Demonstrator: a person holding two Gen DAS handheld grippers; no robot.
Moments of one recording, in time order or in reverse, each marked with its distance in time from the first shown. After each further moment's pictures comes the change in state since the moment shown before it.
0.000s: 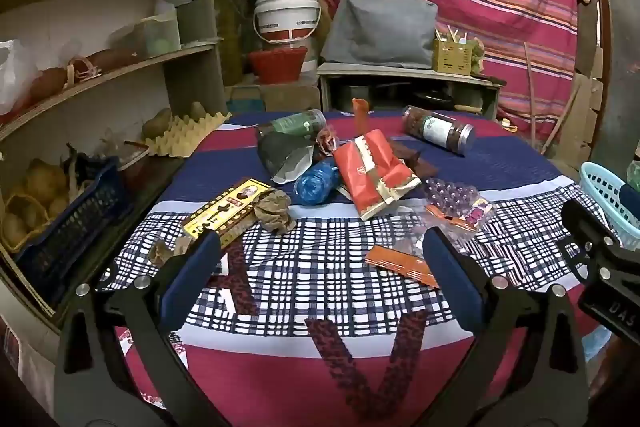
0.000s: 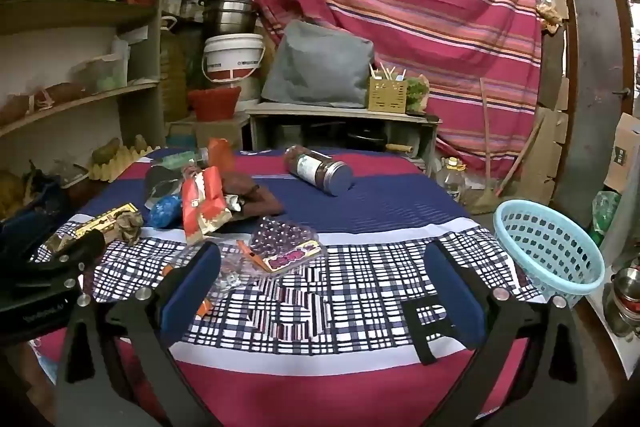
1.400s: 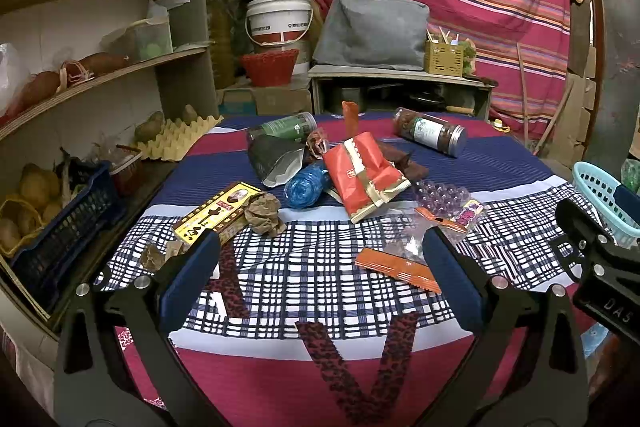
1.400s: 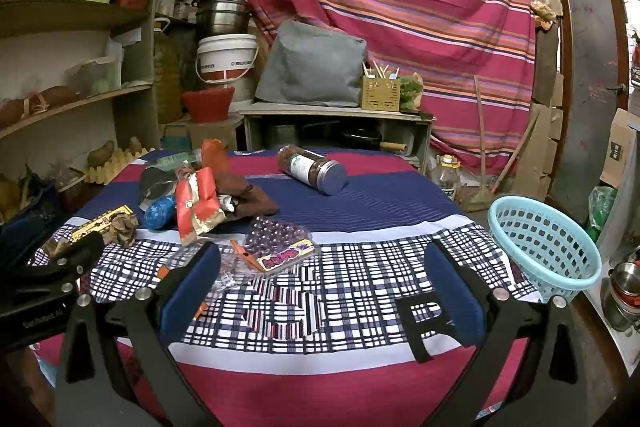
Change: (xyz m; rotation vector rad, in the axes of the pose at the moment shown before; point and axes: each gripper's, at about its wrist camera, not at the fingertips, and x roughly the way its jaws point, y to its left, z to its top) left arm 0.000 -0.008 -0.001 0.012 -0.016 -0.013; right arm 0.002 -0.002 -0.003 0.005 0.015 -0.018
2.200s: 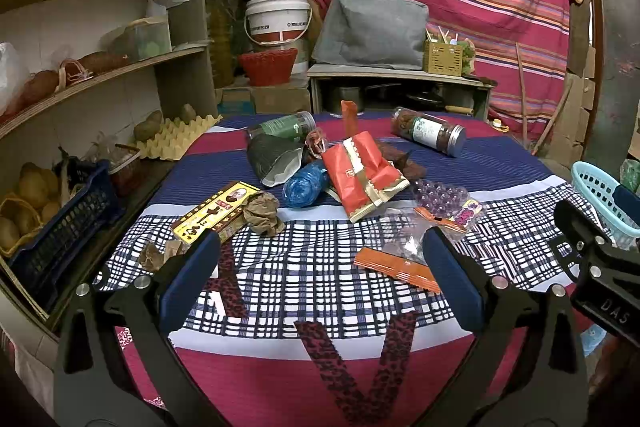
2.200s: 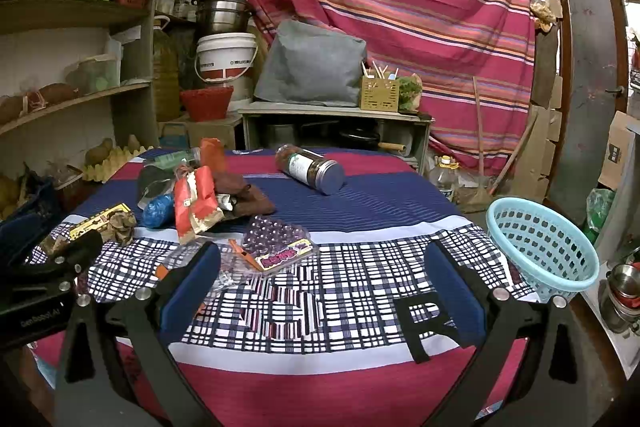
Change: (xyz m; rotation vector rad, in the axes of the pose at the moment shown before) left arm 0.001 0.002 0.000 -0.003 0.001 -0.003; right arm 0.000 -0.001 -0.001 -0.001 0.002 -0.003
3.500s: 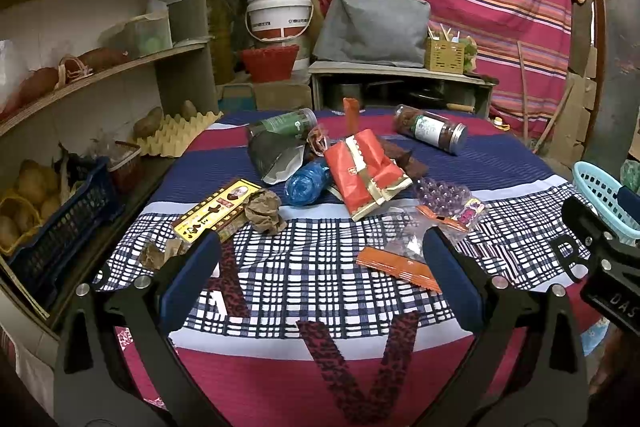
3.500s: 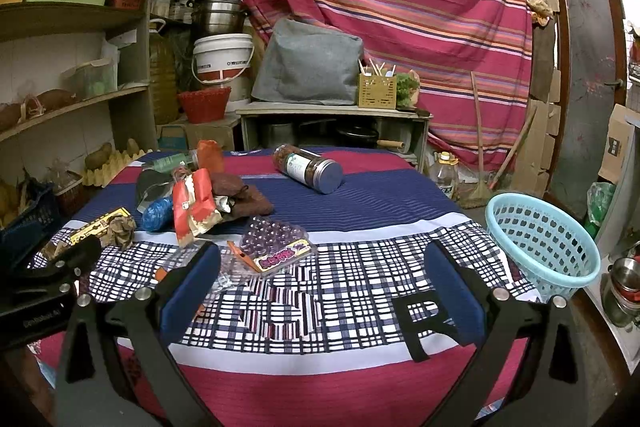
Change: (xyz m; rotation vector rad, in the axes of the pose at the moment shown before) left arm 0.004 -0.006 -0.001 -0.004 0.008 0.003; right arm 0.002 -0.003 -0.002 0.010 0.003 -0.002
